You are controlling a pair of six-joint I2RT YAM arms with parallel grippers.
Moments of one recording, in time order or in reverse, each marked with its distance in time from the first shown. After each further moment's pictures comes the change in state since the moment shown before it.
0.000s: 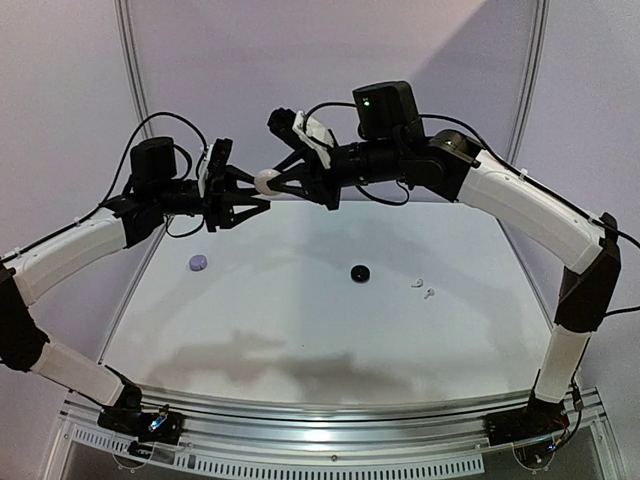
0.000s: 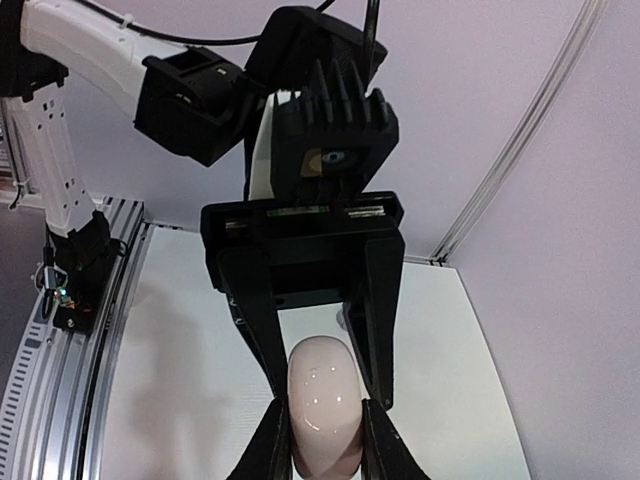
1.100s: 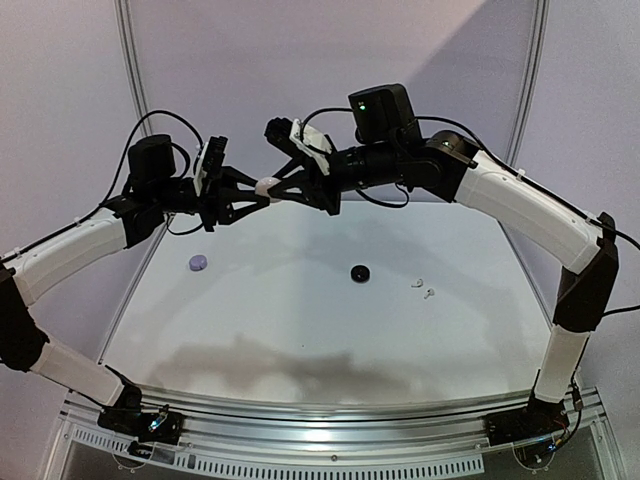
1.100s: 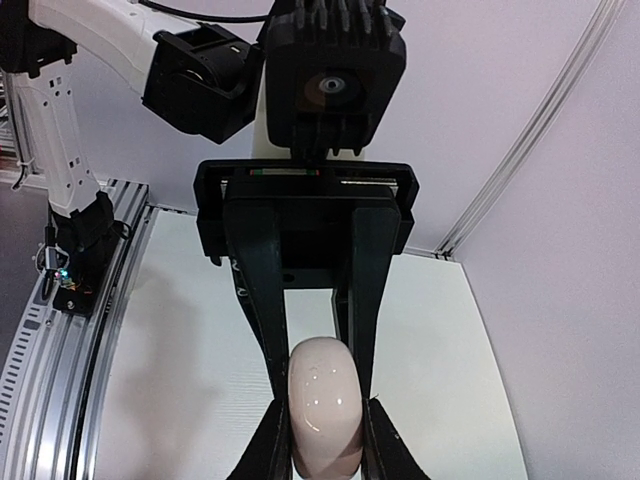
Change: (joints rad) left arm -0.010 0.000 0.001 0.063 0.098 -0.040; right arm 0.010 0.010 0.006 -0.047 -0.001 -0.063
